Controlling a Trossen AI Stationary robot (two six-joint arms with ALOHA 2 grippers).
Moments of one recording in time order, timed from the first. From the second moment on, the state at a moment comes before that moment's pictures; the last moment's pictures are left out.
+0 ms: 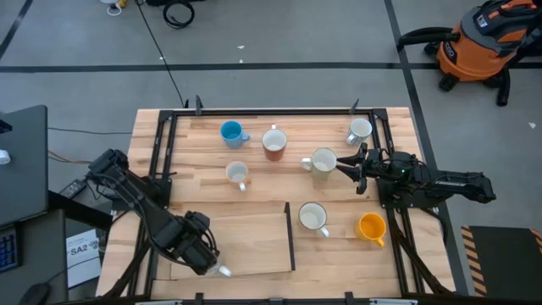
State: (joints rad) left arm -0.74 1.62 1.49 -1.35 0.05 -1.77; right arm -0.16 0.04 0.01 0.04 0.06 0.21
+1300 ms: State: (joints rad) left arm -0.46 1.46 1.49 -1.22 -0.17 -1.24; right arm -0.16 0.15 0.23 0.07 -0.02 0.48
